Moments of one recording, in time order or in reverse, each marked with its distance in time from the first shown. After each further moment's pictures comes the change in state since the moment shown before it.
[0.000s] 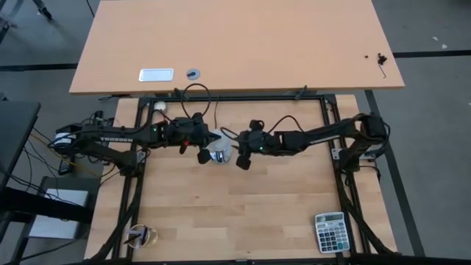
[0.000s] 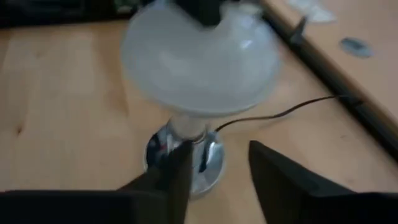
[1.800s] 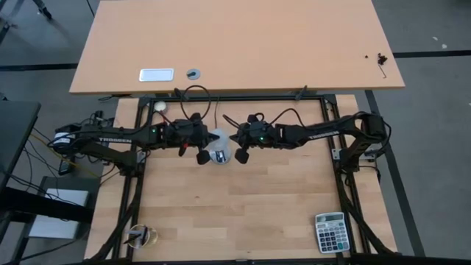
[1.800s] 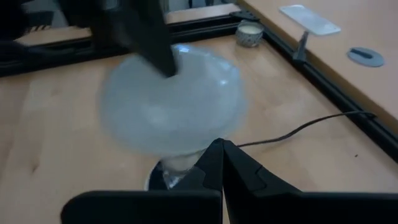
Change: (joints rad) left arm -0.021 -0.002 0.002 -0.040 -0.067 0.016; right arm -0.056 0.002 0.002 0.080 -0.149 0.026
